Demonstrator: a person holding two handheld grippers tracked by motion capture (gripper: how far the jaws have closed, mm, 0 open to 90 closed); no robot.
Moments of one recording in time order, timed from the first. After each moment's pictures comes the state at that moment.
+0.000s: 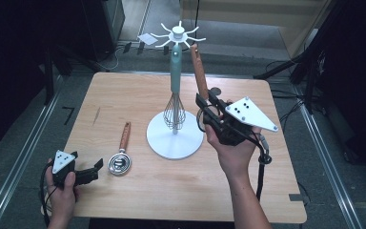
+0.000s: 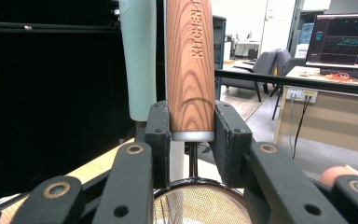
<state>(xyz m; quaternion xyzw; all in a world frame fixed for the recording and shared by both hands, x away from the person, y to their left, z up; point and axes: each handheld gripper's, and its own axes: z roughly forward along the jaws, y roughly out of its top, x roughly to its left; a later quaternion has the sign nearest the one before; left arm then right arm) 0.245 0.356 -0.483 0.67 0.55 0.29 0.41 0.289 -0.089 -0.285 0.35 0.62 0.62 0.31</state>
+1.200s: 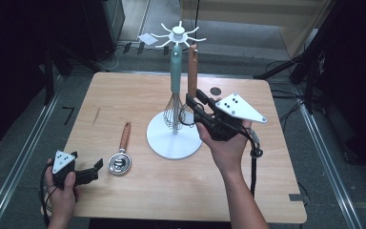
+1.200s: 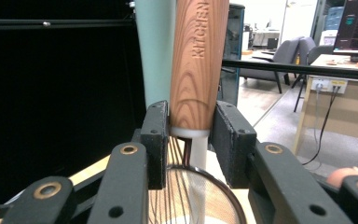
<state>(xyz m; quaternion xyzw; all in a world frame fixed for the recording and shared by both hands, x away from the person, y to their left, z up) 0.245 0.356 -0.483 0.67 0.55 0.29 0.40 0.304 -0.074 -0.291 0.34 0.64 0.63 0.27</state>
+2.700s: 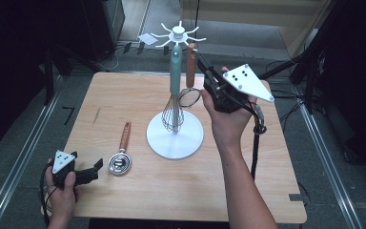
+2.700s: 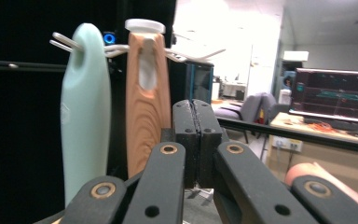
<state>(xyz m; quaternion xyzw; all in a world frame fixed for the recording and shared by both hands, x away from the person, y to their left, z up) 0.245 0.356 -0.483 0.67 0.55 0.29 0.40 0.341 -0.078 -0.247 0.31 0.57 0.67 0.37</state>
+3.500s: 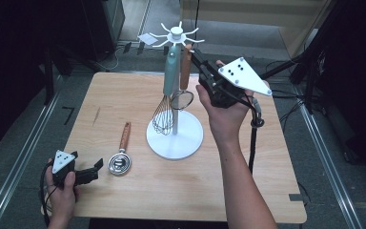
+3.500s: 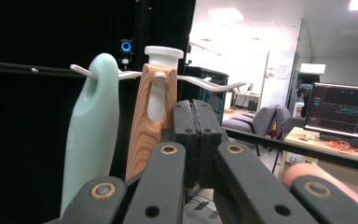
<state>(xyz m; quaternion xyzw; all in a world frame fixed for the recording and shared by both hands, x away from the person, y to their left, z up) 0.246 0.356 -0.483 0.67 0.55 0.29 0.41 0.343 -0.070 -0.235 0.28 0.58 0.68 0.36</state>
